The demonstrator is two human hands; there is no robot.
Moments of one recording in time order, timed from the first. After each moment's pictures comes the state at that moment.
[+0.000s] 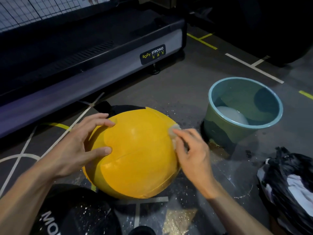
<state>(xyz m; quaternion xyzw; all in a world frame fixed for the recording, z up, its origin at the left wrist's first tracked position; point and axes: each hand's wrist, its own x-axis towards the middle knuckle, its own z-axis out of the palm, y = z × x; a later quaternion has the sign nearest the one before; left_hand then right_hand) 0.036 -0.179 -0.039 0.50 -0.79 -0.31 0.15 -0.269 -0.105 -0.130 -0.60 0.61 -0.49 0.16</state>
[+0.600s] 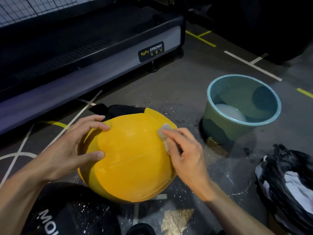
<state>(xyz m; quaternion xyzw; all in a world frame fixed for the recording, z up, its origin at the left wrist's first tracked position) 0.046 -0.172 -0.039 0.48 -0.80 -0.33 0.13 -0.259 -0.095 -0.121 -0.62 0.58 -0.49 0.19</state>
